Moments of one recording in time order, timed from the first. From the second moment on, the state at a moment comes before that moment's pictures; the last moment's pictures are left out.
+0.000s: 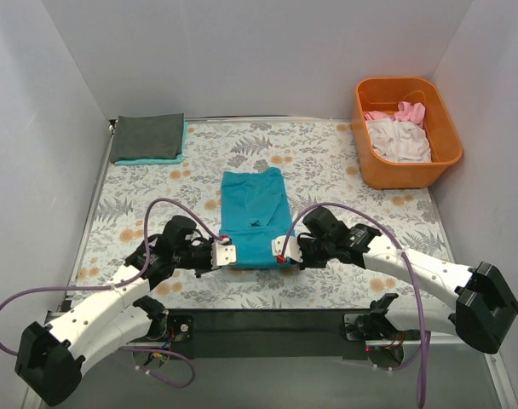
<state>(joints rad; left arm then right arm) -0.60 0.85 0.46 -0.40 0.57 0.76 0.87 1.16 0.69 -0.53 -0.31 -0.80</state>
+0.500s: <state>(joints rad) -0.32 0.96 0.74 -0.52 0.65 0.73 0.76 1.29 1.00 -0.66 -0.33 -0.89</state>
